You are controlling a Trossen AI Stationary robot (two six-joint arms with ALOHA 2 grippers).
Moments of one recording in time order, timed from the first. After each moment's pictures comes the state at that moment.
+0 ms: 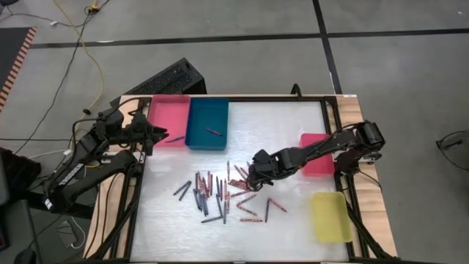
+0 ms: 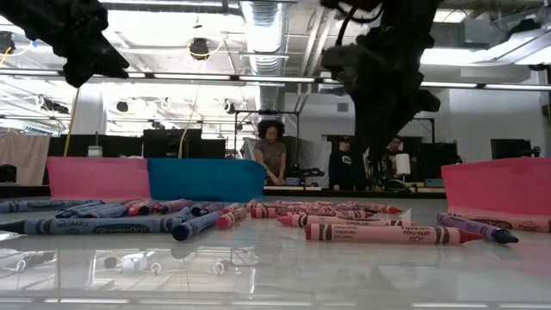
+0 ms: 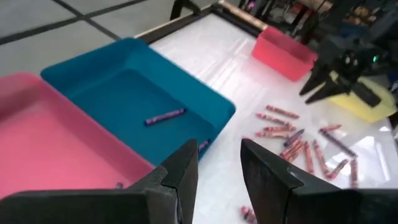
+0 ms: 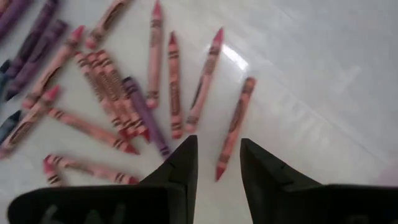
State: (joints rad) left arm 0.79 0.31 0.60 -0.67 0.39 -0.19; right arm 0.21 1.64 1.20 -0.80 0.24 1.05
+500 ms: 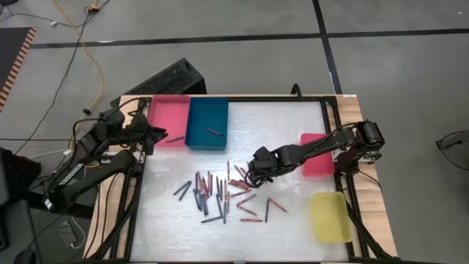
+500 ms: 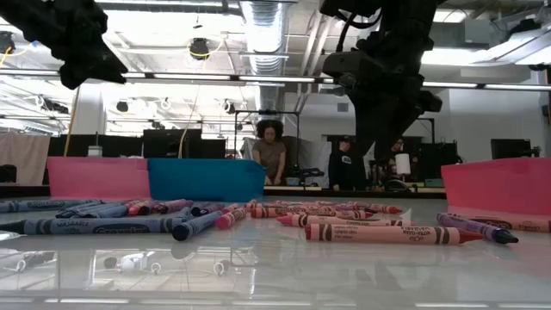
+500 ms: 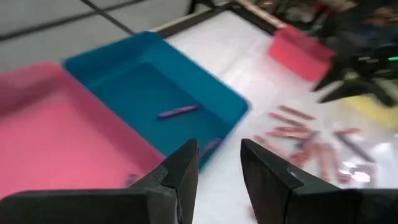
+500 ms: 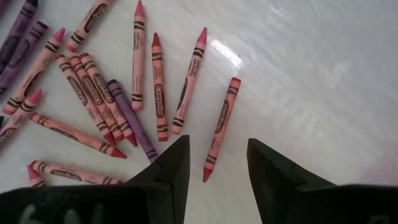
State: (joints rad) left arm 0.79 0.31 0.60 -0.69 0.32 -0.20; right arm 0.19 1.64 1.20 -0.83 0.24 1.06
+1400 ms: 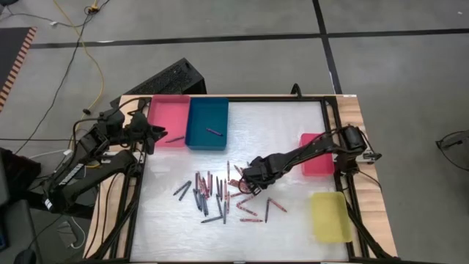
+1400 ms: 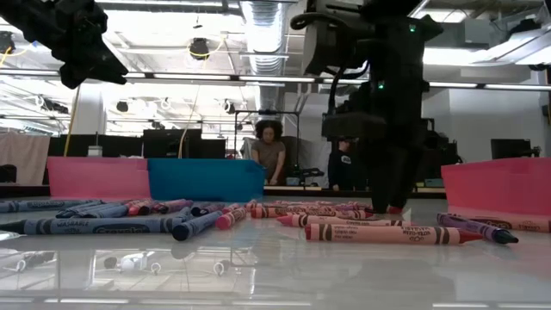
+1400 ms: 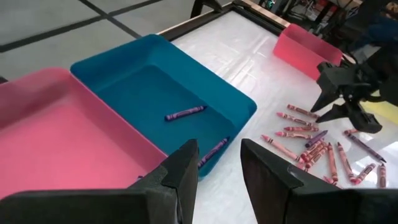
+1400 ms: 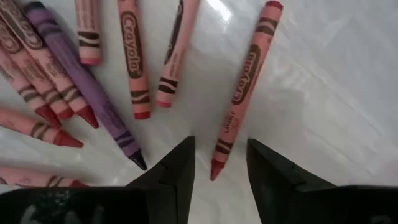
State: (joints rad) left arm 0.79 0.31 0.60 -0.69 0.31 -0.18; right arm 0.19 1.84 1.21 -0.81 0.10 1.07
